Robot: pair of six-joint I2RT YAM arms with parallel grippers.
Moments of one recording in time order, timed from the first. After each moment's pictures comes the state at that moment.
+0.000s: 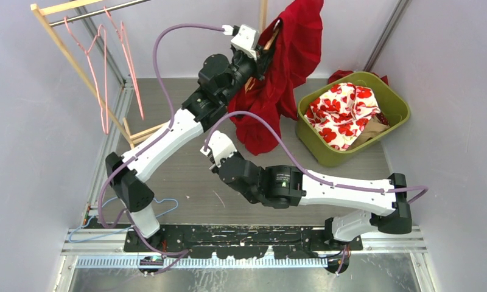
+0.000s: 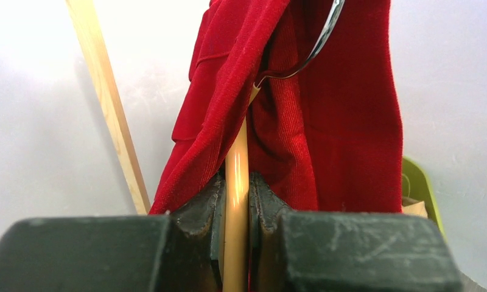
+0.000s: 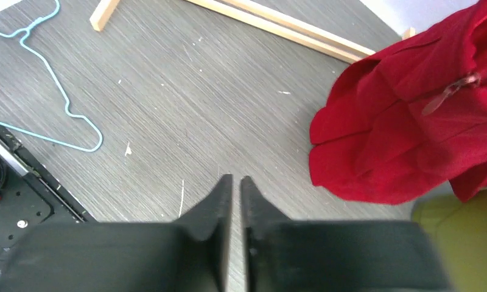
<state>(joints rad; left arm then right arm) -0.79 1.73 1.85 0.18 -0.10 0.00 1.38 1.38 1.37 -0.48 0.70 0.12</state>
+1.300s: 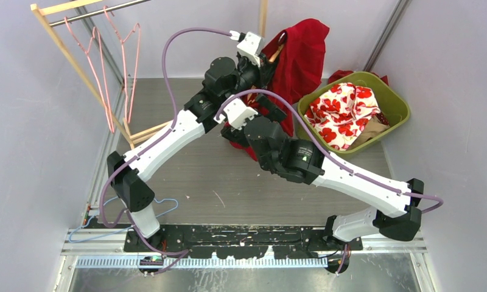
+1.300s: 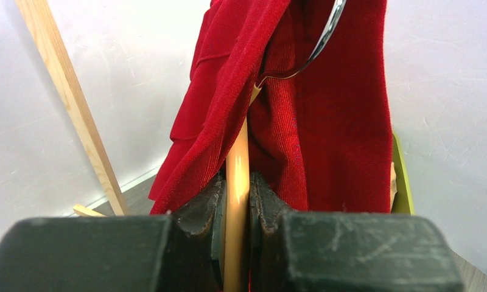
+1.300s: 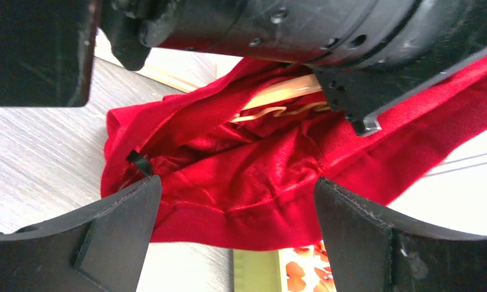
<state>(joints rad) -0.79 1.75 1.82 0.08 -0.03 -0.09 1.18 1.32 1.47 -0.44 0.87 -0.43</state>
